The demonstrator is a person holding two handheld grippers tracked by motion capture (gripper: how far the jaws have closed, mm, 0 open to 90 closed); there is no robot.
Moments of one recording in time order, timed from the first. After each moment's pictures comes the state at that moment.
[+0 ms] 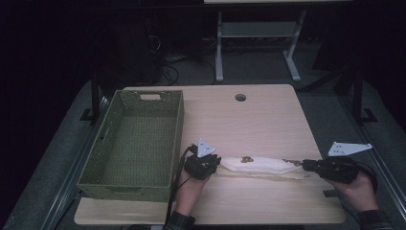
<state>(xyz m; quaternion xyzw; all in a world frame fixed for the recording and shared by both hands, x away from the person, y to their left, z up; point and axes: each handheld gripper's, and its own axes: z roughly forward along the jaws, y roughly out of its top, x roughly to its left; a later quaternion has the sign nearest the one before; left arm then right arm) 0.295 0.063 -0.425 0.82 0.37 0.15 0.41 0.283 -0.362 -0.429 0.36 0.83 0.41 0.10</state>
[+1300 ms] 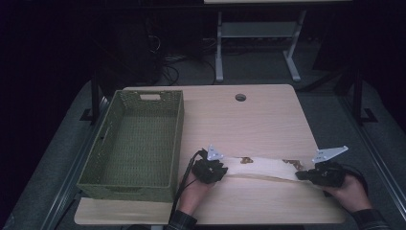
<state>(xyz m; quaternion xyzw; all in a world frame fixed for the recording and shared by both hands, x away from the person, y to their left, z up) 0.303 0.049 -0.458 0.86 0.34 0.09 0.37 0.289 -0.342 -0.459 0.34 0.88 0.32 0.05</state>
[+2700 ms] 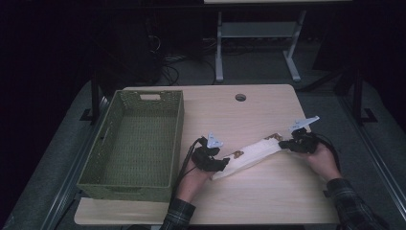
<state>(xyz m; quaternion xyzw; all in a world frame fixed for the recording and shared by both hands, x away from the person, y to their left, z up) 0.331 0.049 -0.440 0.86 0.33 0.12 0.38 0.397 -0.304 -0.460 0.36 0.87 0.31 0.11</state>
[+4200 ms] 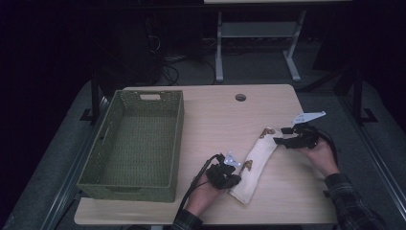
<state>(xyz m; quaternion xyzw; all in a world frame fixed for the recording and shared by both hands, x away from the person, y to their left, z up) 0.291 0.005 -0.461 0.90 0.25 0.01 0.35 0.399 -0.304 -0.442 0.36 0.84 0.38 0.13</state>
